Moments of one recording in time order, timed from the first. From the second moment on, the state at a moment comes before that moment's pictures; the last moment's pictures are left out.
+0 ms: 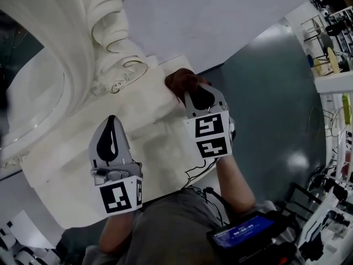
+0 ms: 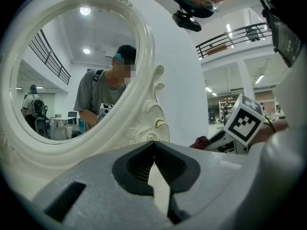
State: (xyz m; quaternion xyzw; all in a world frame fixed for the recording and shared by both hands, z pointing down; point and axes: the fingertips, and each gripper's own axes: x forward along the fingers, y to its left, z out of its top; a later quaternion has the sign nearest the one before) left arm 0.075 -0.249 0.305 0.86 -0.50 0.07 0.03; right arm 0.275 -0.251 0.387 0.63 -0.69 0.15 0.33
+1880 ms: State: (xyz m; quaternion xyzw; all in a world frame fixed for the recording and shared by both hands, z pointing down) left arm -0.279 -0.025 0.361 0.67 -0.73 0.08 0.12; right arm -0.144 -0.112 0.456 0.34 -0.86 0.08 0.37
